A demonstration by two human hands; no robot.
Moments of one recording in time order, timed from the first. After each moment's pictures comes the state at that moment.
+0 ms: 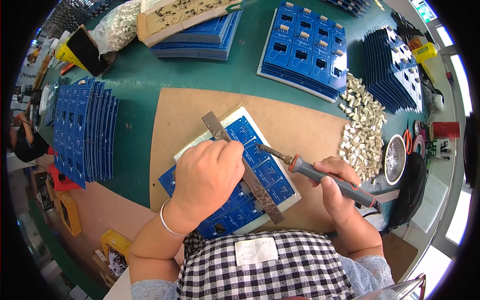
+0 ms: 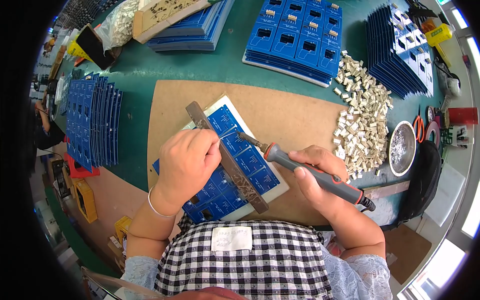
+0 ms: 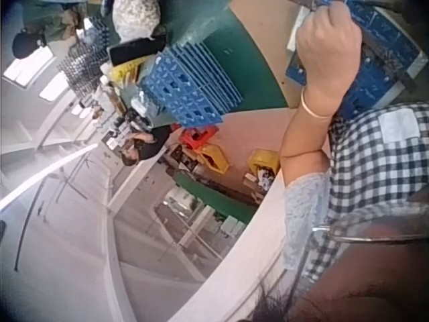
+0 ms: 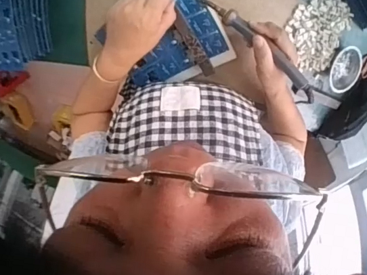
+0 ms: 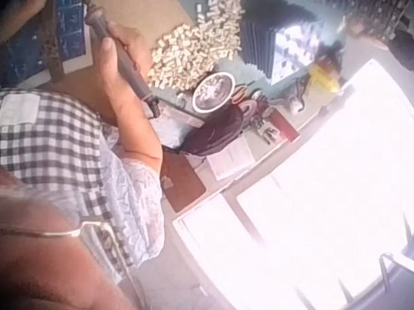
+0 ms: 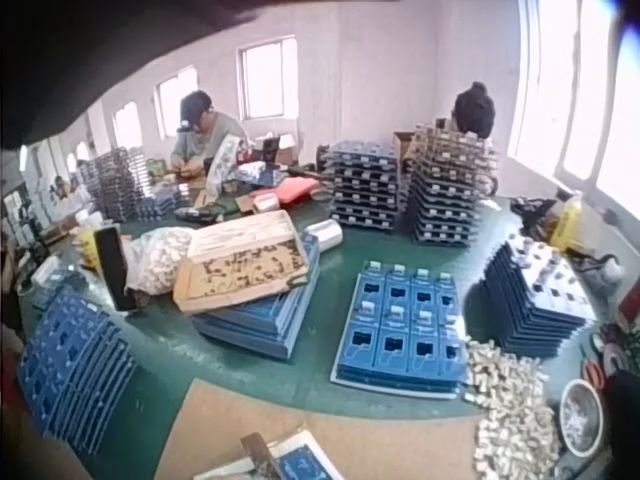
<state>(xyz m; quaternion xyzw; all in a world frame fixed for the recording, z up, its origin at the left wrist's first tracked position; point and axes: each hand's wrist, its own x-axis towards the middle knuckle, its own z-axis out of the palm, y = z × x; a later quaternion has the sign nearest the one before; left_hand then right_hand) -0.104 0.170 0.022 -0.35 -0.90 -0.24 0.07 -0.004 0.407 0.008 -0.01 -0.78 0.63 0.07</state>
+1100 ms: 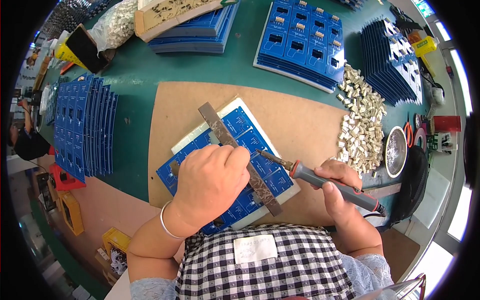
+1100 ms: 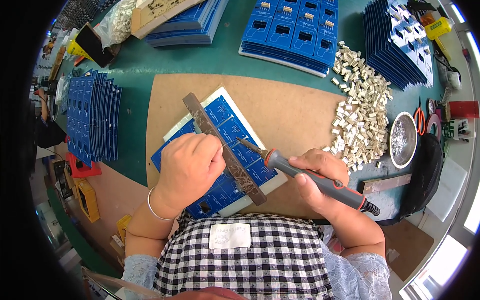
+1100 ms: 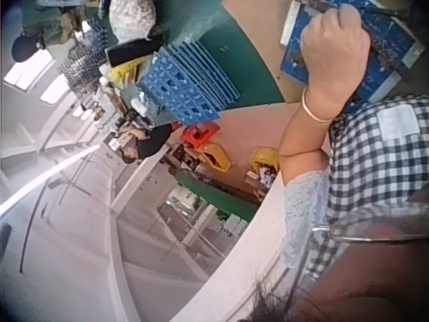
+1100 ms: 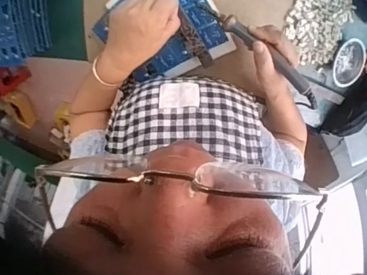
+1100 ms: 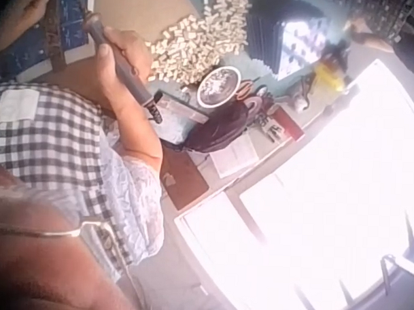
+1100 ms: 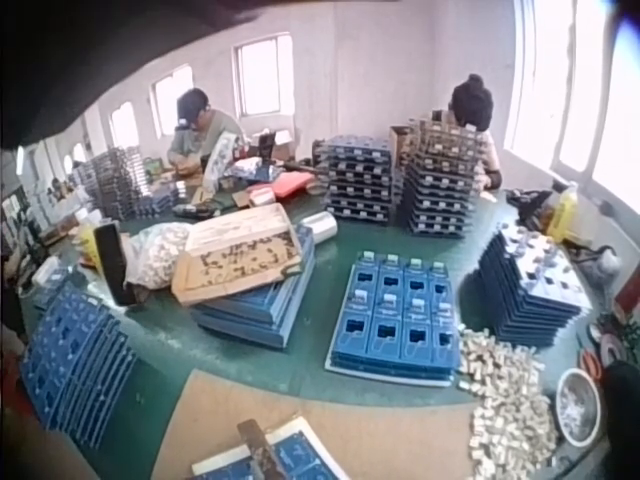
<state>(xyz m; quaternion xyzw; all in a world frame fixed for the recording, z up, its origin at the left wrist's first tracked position) -0.087 0.176 0.029 -0.37 -0.89 -0.25 0.05 0.011 0.411 0.011 0.03 -0.79 0.61 0.09</state>
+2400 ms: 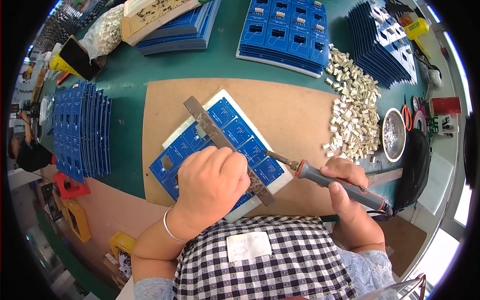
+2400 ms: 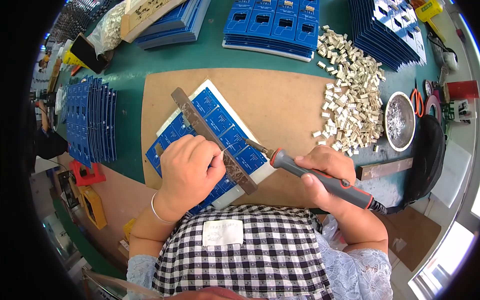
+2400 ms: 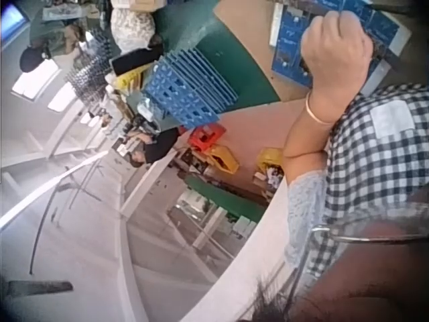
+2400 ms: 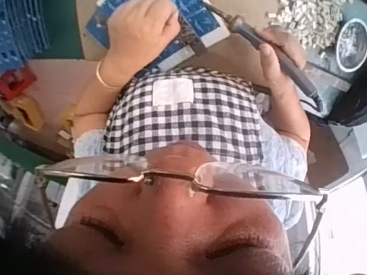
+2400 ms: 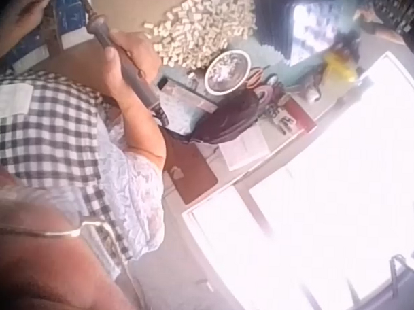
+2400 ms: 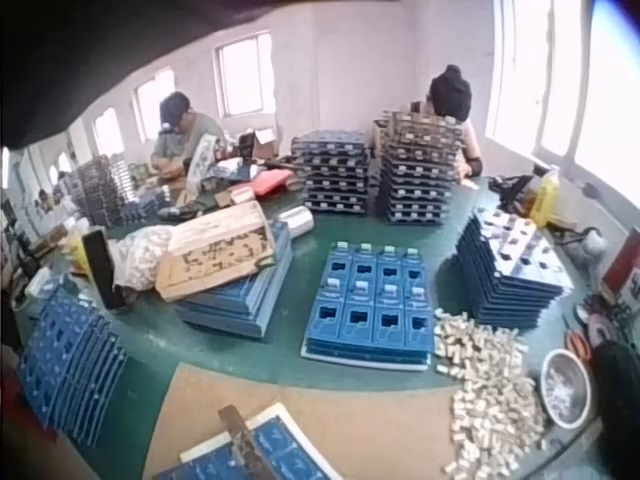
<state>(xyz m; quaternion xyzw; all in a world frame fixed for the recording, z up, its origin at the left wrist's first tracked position) -0.066 0.187 0.025 -0.39 -0.88 -0.26 0.09 0.035 0.429 0.013 0.05 -0.79 0.59 0.13</state>
